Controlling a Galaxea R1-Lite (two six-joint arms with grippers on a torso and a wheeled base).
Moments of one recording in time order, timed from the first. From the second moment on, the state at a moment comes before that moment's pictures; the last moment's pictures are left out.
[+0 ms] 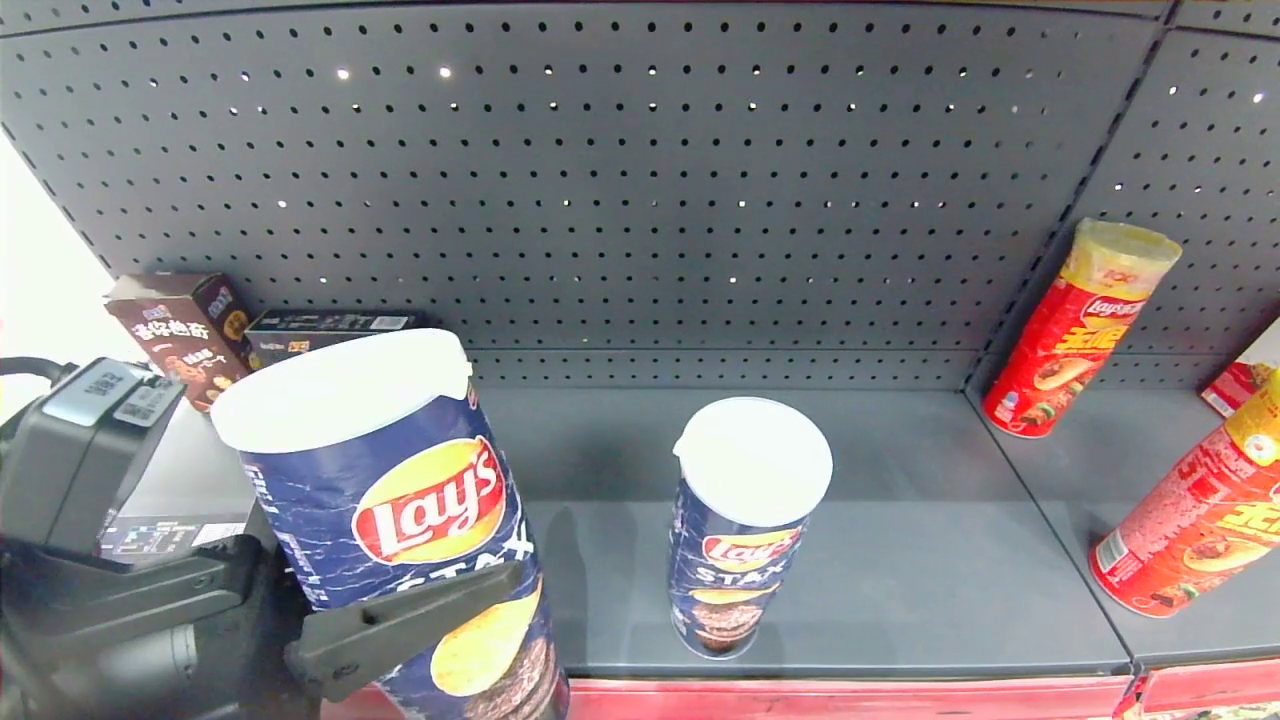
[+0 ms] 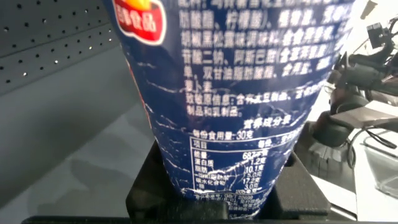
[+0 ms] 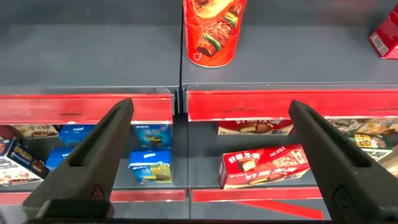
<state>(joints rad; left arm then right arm) -0.53 1.21 -0.36 -0.87 -0.57 -0.13 0.00 0.01 0.00 0.00 -0.04 -0.01</state>
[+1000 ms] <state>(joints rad) -0.44 1.53 -0.76 -0.71 -0.57 0.12 0.00 0.01 0.00 0.00 -0.04 -0.01</state>
